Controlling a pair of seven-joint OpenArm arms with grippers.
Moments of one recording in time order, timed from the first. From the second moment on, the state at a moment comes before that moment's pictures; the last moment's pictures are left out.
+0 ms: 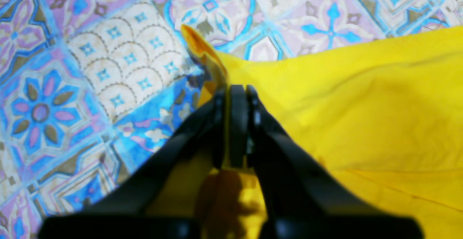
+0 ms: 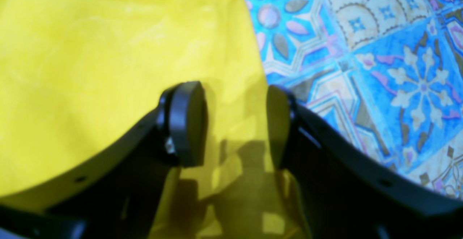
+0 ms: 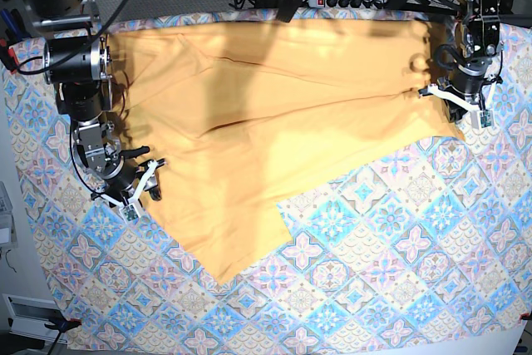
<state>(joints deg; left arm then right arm) 24.4 -24.3 -12.4 90.7 -29.9 1.2 22.7 30.3 16.9 -7.0 18.5 -11.6 24.0 9.8</state>
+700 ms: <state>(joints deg) 24.4 -22.6 -12.4 90.8 -29.9 1.2 22.7 30.4 17.1 -7.4 15.3 -11.0 28.9 12.1</state>
